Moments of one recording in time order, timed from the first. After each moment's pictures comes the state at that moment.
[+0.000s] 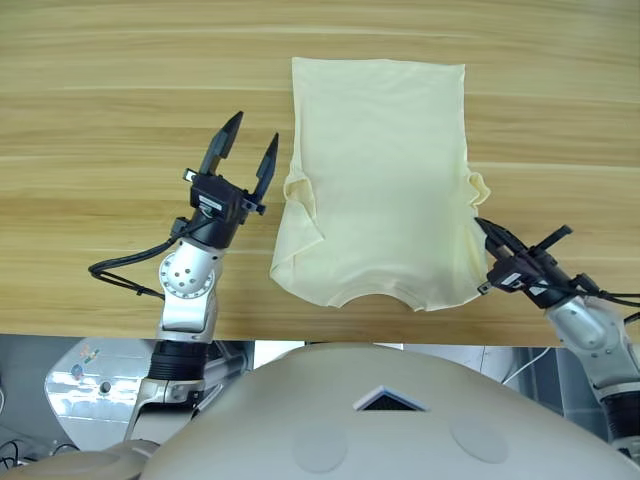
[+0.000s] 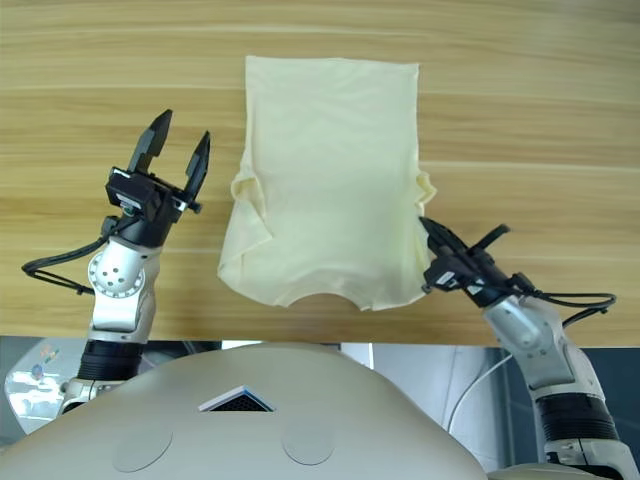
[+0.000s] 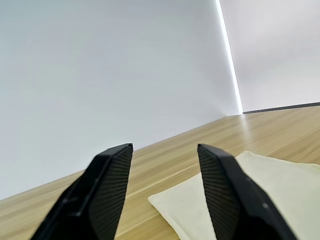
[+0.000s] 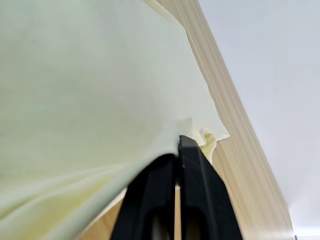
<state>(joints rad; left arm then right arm) 0.23 0.26 -0.11 -0.09 -0.05 -0.56 -0.32 0.48 -0.78 0.00 0.06 -0.33 -0.72 0.16</state>
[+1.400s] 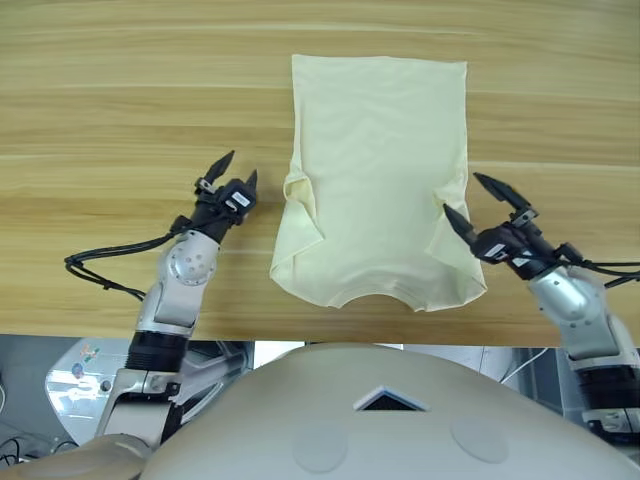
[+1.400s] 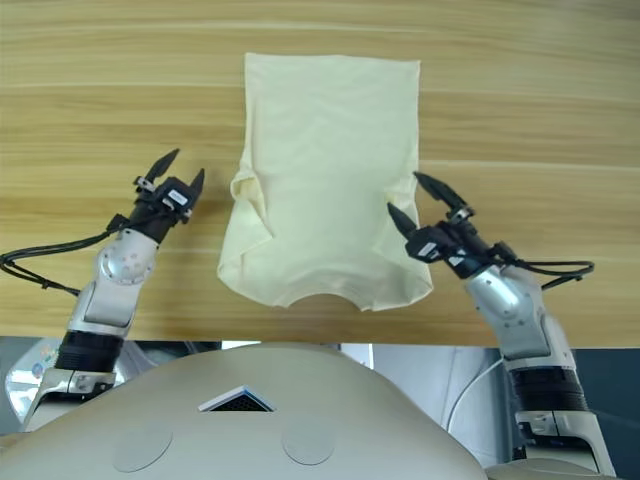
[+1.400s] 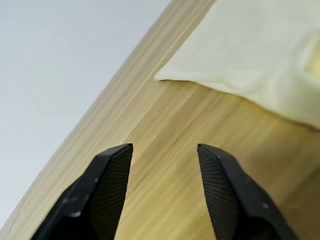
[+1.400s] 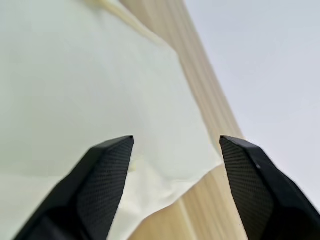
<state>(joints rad) 0.20 0.41 -0.16 -0.01 0.46 -0.18 -0.19 0.35 -0.68 -0.01 -0.03 -0.29 -0.62 0.24</state>
